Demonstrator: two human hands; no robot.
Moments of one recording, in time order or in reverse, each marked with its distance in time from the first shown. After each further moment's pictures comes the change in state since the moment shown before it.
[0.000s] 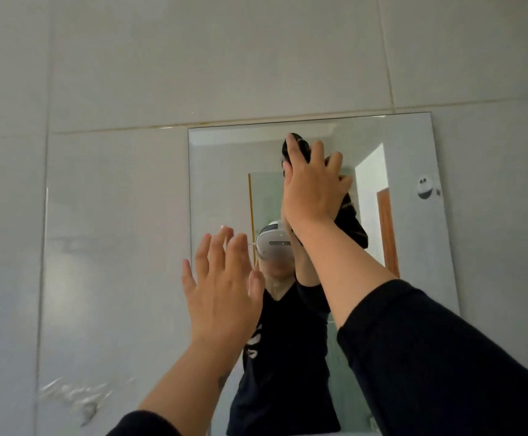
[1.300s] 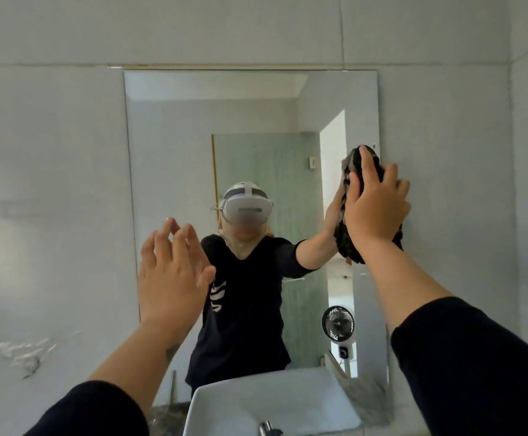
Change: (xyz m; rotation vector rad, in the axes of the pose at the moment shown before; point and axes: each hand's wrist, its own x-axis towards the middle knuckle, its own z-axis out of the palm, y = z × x) left_hand -0.039 -0.011 0.021 0.028 -0.143 -0.020; right_hand -0.061 0.172 -0.025 -0.077 0.020 0.259
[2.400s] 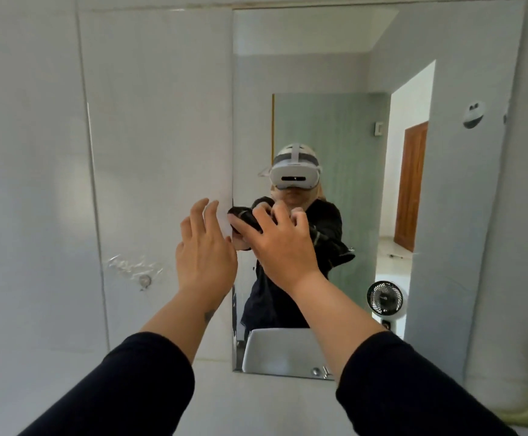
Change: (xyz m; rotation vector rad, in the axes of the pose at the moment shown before) left_hand -0.037 -0.077 -0.029 -0.017 -0.085 -0.190; right_hand -0.206 -0.153 0.026 -0.022 -0.262 -0.962
